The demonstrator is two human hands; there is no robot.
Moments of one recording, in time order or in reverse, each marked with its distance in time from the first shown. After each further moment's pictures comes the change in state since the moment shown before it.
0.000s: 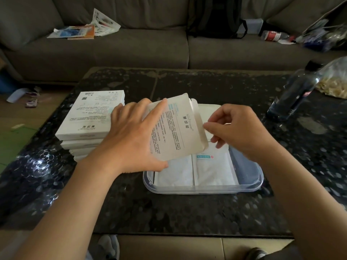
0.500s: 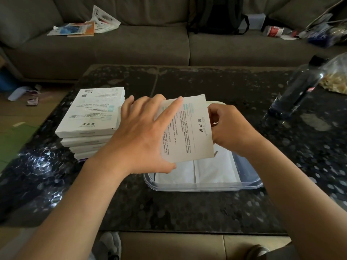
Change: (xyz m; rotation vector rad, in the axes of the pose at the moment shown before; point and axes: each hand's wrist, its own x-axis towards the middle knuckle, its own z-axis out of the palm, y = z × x) left_hand 0.002 0.017 0.000 0.084 0.048 0.092; right_hand 0.014 0.008 0.019 -0.100 -0.124 -0.039
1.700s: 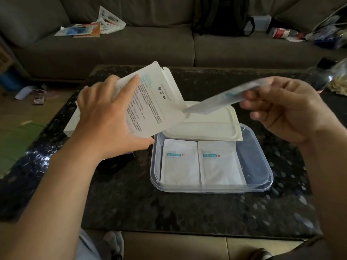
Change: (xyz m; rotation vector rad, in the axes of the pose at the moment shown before) left_hand -0.016 -0.056 -0.016 -0.002 0.187 -0.288; right_hand -0.014 0.000 -0.079 0.923 -0.148 -0.170
